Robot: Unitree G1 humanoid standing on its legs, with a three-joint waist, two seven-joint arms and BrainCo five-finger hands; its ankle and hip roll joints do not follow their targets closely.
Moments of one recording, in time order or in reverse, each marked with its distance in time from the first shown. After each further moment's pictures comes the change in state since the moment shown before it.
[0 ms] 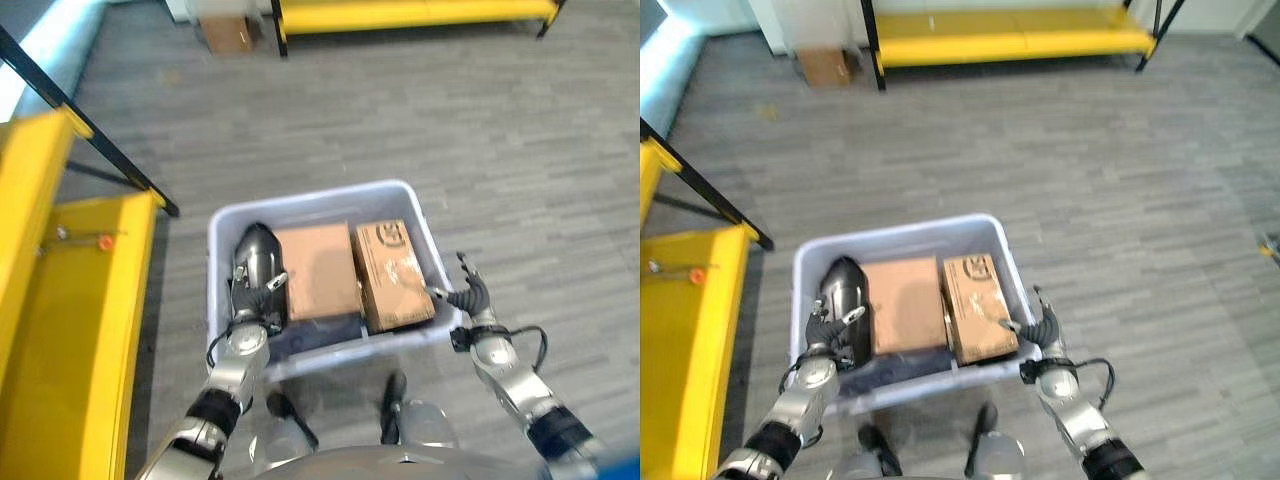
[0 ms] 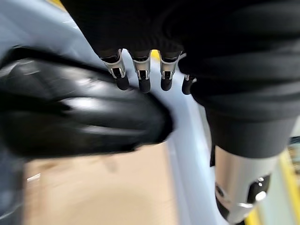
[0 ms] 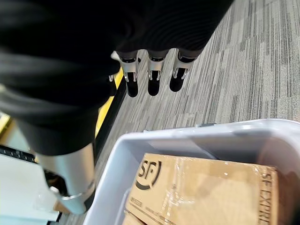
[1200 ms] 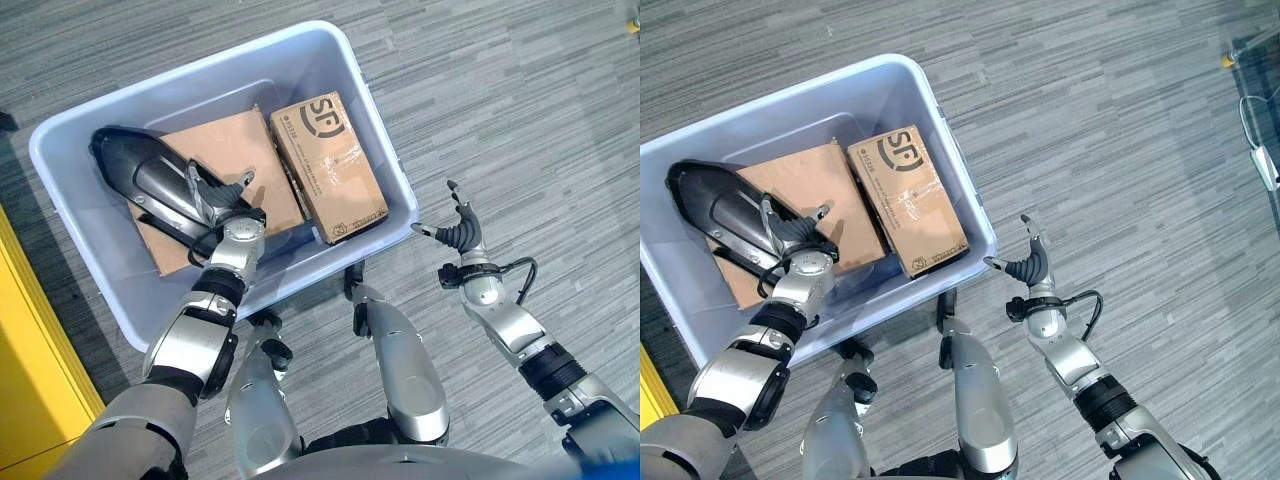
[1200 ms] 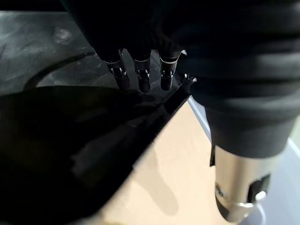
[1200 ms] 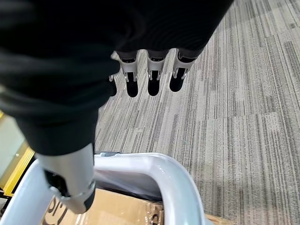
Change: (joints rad) left arm -0.554 0.100 0.033 0.351 0.143 0.043 0.245; right arm -0.180 -0.060 0.034 -0.098 0.025 0.070 -0.037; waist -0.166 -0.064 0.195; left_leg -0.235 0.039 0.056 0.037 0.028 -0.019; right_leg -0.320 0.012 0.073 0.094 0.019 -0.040
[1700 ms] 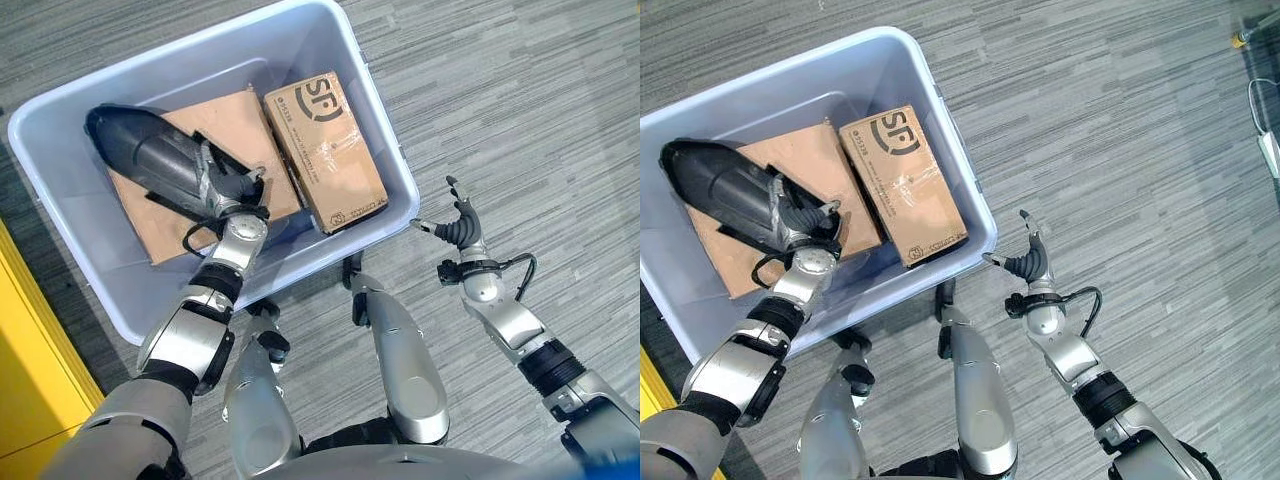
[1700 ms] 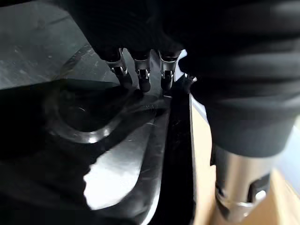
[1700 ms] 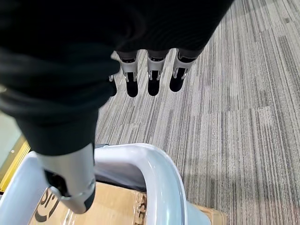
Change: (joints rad) left arm 0.018 0.001 -0.158 -0.031 0.184 -0.050 -0.084; right arm -0.009 0.001 0.000 0.003 0.008 -0.016 0.013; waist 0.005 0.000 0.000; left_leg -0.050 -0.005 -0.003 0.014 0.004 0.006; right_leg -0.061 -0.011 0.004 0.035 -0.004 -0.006
